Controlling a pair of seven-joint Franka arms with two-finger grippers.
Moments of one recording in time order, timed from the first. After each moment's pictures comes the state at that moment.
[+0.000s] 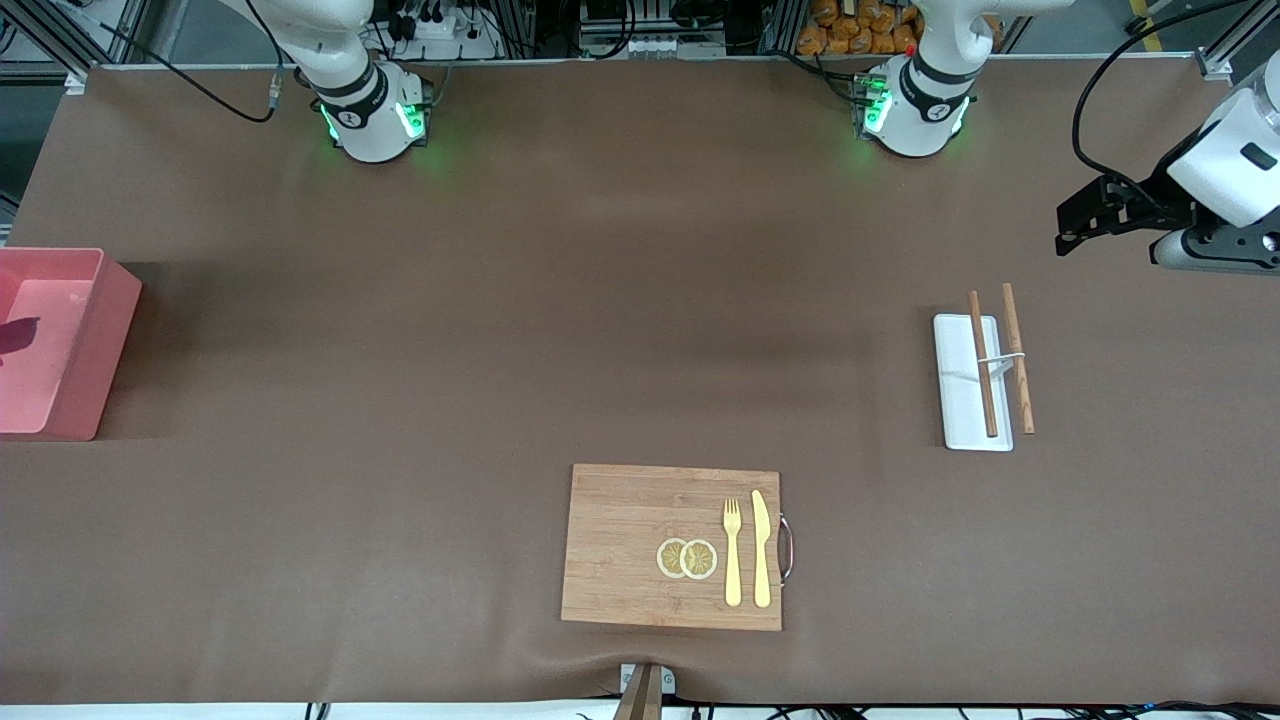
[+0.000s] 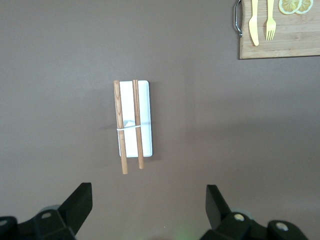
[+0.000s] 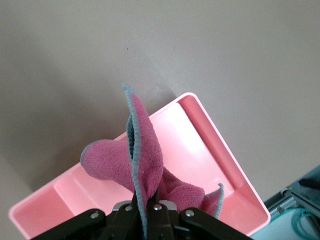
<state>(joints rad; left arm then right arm) -0.08 -0.01 -0.03 -1.54 -0.01 1.52 -0.01 -0.30 0.45 -0.50 -1.62 0.29 2.07 -1.88</state>
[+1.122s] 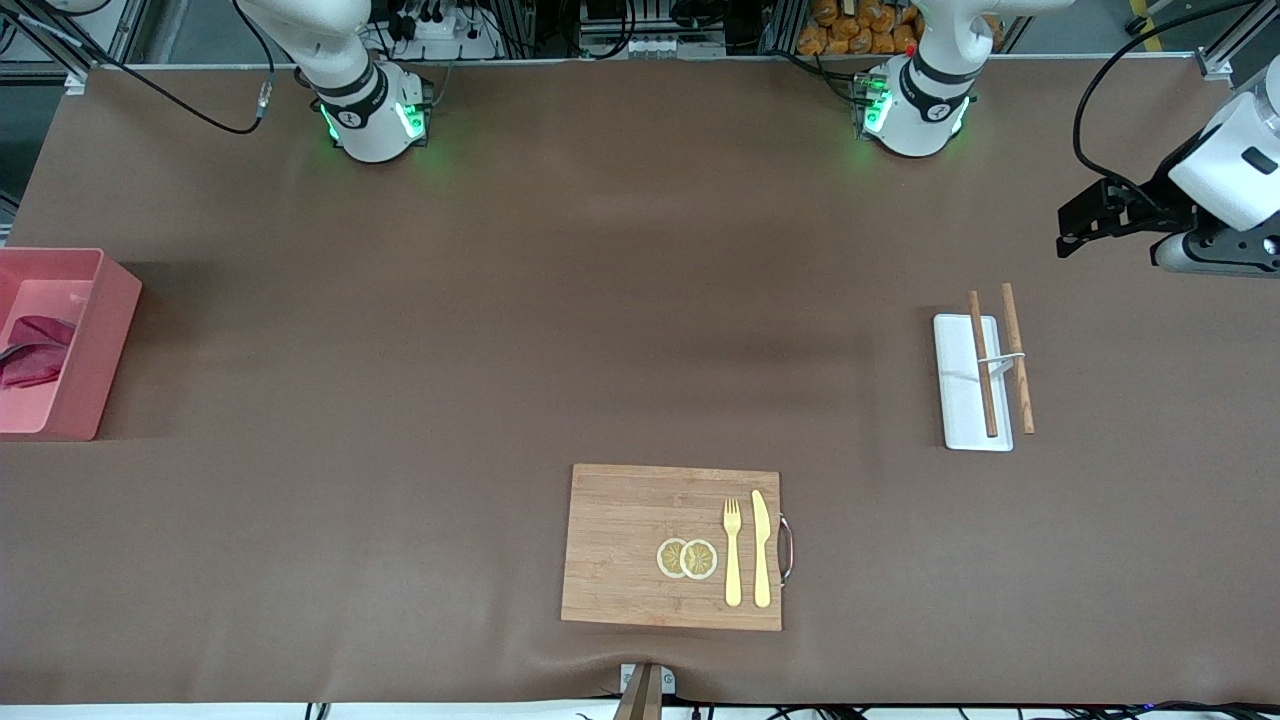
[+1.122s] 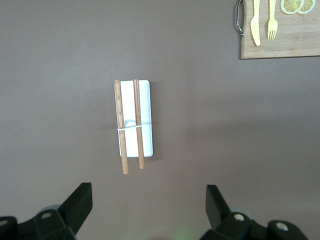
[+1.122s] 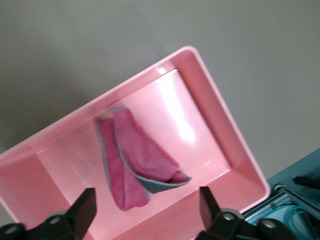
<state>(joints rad) -0.07 0.00 -0.03 -1.54 -0.01 1.52 -0.01 -0.39 0.52 -0.49 -1.54 0.31 2.06 -1.99</state>
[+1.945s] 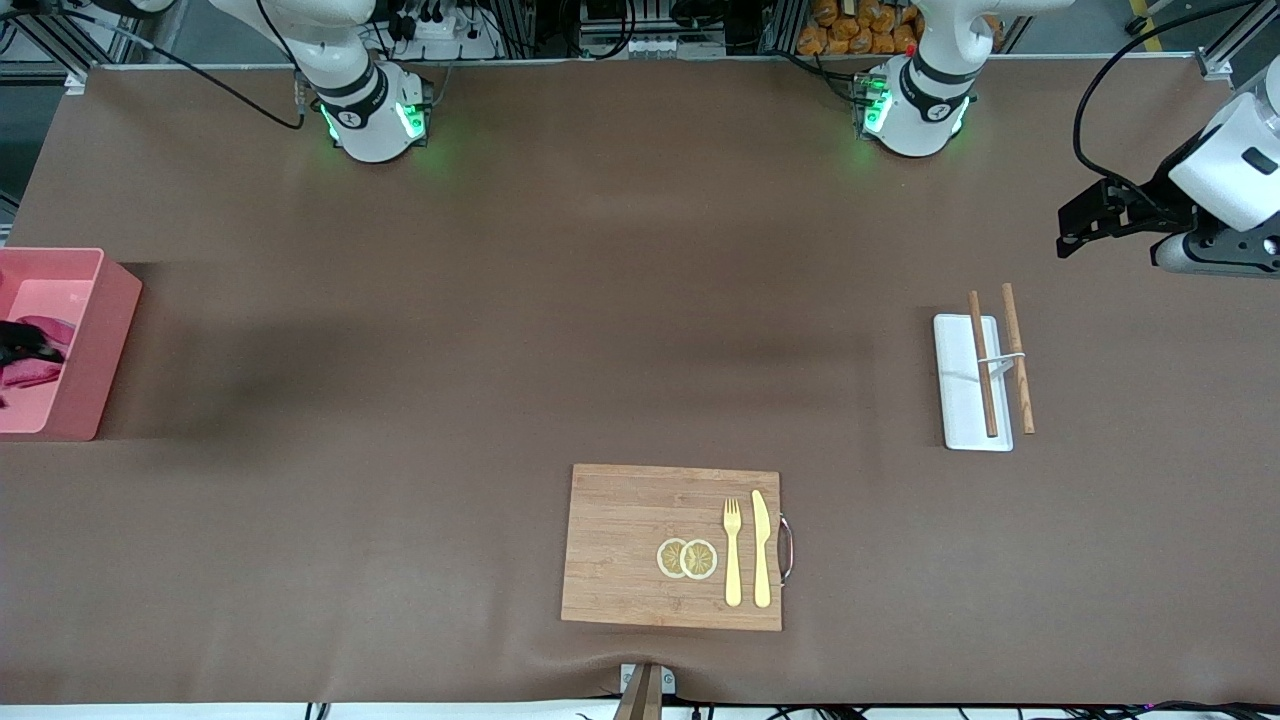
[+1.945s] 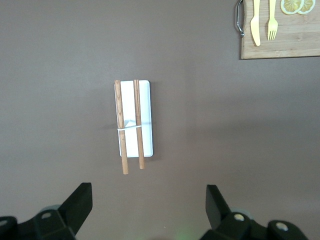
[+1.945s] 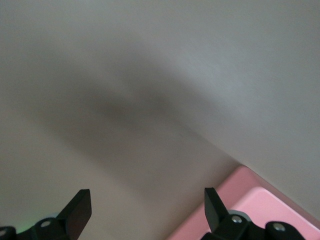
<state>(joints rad) -0.07 0.00 -0.03 -1.54 -0.01 1.52 -0.01 -0.13 0.49 -0.30 -1.40 0.14 1.70 -1.04</state>
